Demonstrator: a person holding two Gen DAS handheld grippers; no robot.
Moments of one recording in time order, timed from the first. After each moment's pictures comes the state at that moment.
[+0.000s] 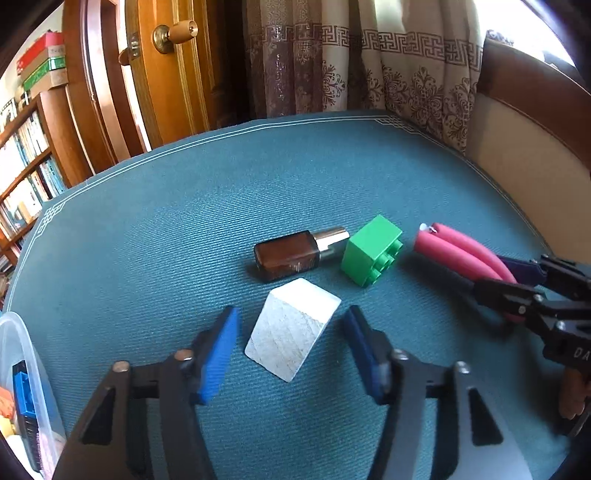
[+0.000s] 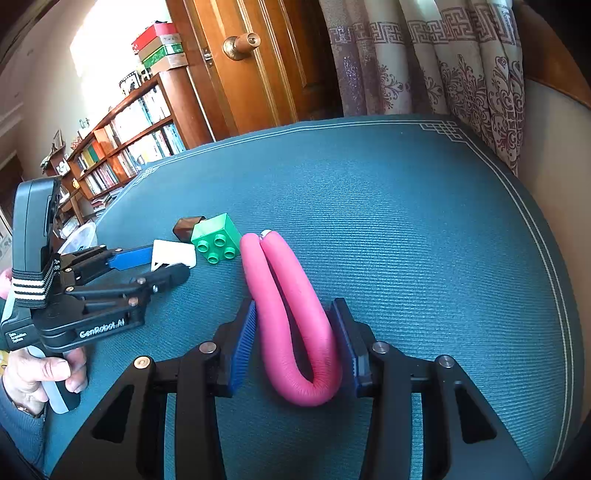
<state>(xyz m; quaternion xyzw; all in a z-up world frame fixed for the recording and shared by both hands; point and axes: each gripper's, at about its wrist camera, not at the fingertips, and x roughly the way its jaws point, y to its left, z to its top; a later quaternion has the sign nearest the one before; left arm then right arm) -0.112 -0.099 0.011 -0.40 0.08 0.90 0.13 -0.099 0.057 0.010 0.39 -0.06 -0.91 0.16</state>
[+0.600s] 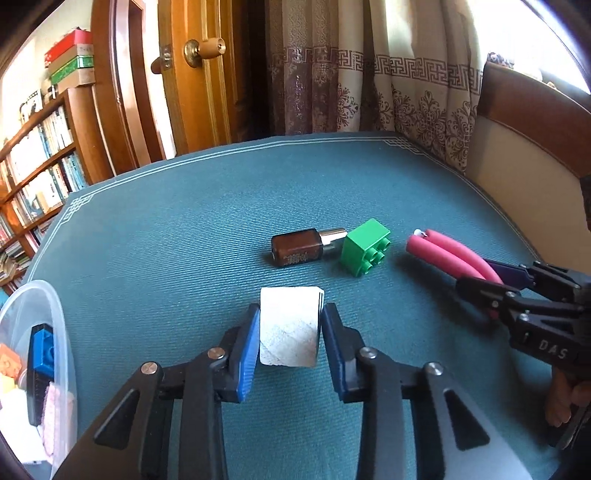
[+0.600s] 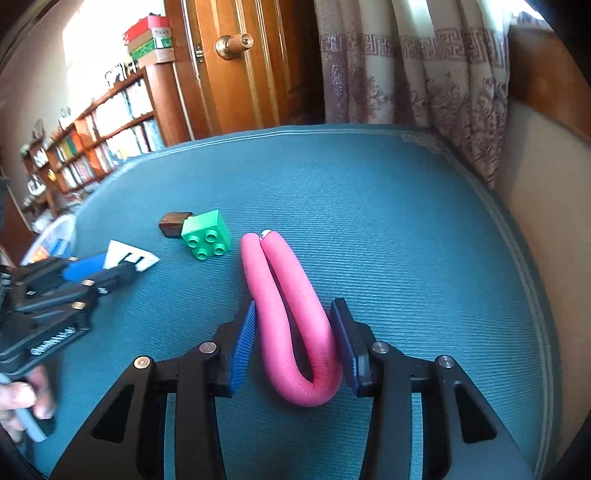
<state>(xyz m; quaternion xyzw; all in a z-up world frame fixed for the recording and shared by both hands) -0.070 -0.114 0.025 -0.36 0.05 0.93 0.09 -0.083 0.037 0.014 0.37 -0.01 -0.92 0.09</state>
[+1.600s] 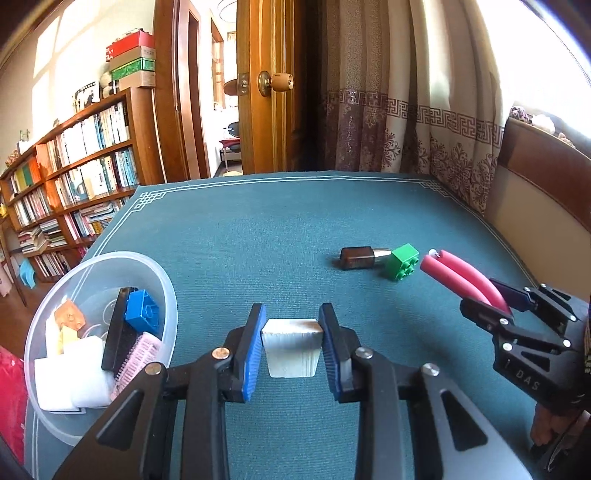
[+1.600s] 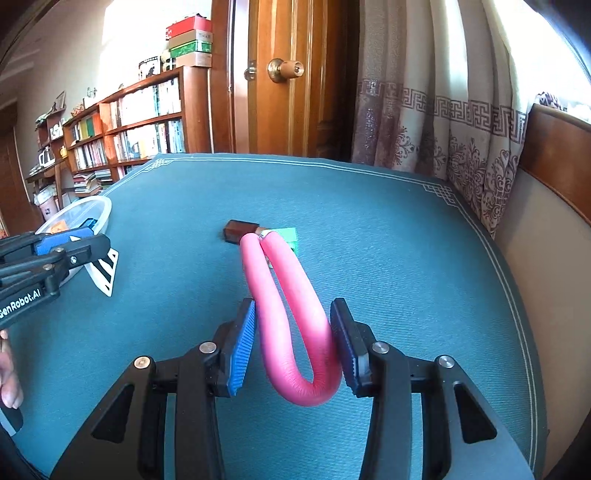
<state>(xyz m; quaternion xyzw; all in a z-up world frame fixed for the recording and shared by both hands) -0.013 -0.166 0.056 -0.32 0.01 0.95 0.03 -0.039 -0.013 0.038 0.32 0.05 -0.94 0.11</state>
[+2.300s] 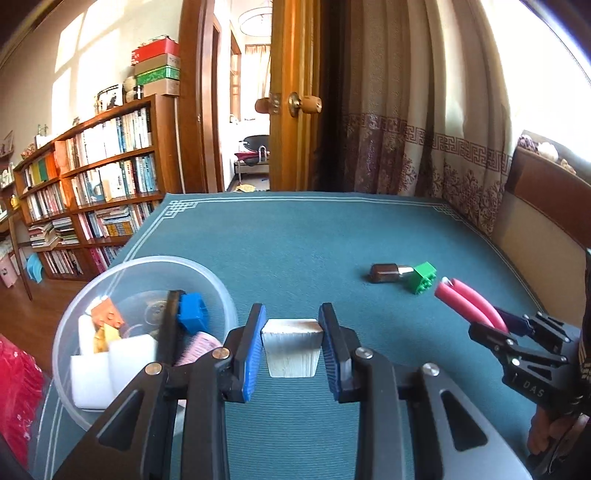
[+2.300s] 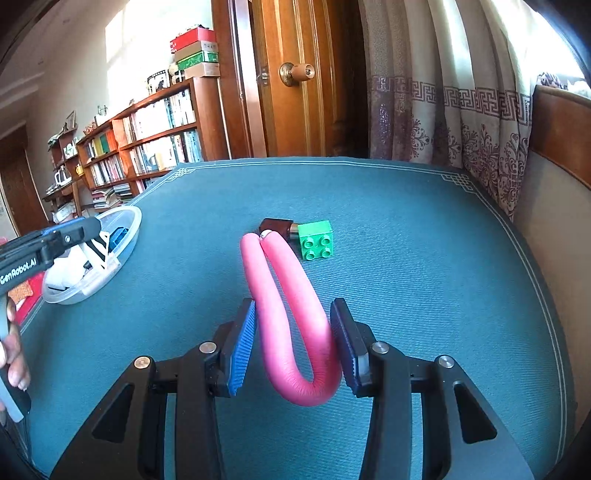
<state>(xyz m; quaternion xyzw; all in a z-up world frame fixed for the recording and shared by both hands) 0.011 -0.218 0.080 -0.28 -0.02 0.96 0.00 -0.022 -0.020 0.038 0.32 0.00 -0.94 0.15</state>
